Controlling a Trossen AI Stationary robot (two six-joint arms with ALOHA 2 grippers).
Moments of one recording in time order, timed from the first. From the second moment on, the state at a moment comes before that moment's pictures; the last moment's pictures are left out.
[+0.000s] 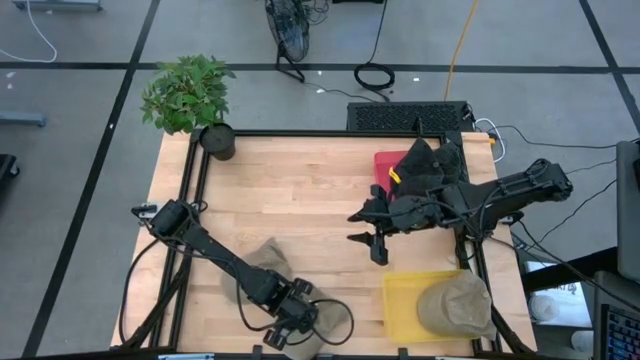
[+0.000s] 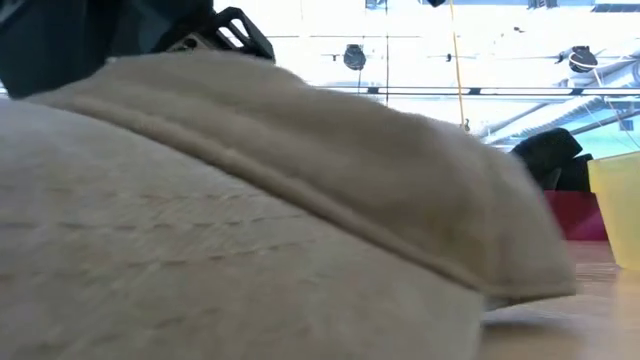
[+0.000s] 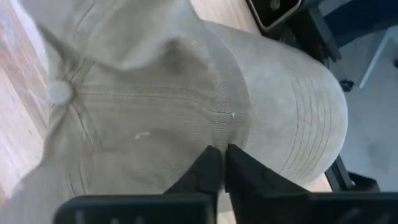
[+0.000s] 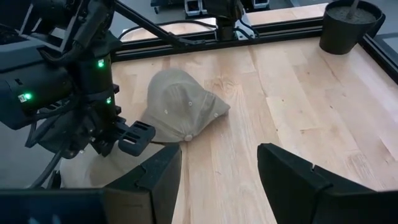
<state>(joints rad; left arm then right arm) -0.57 2.03 1.53 -0.65 0.13 -0.16 0.27 1.31 1.24 -0.46 0.21 0.29</state>
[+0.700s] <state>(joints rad) -0.48 2.02 1.57 -0.71 0.00 -0.07 0.28 1.31 1.18 -0.51 0.11 0.44</state>
